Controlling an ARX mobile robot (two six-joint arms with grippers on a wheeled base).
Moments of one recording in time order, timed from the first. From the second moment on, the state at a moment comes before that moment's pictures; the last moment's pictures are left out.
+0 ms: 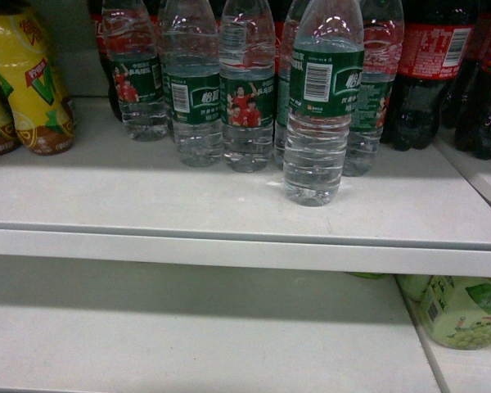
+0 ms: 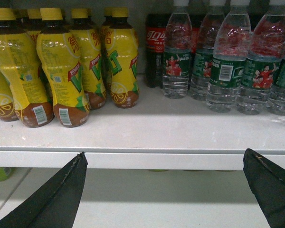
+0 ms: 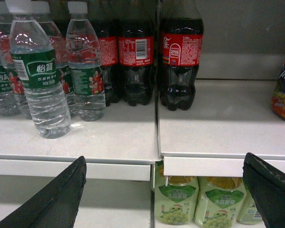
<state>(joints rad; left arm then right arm) 0.00 0.01 0.01 0.00 0.00 0.00 0.00 0.00 0.01 0.00 0.00 0.00</state>
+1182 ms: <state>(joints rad) 0.00 0.01 0.01 0.00 0.00 0.00 -0.04 0.55 0.29 0.09 -0.16 0.19</state>
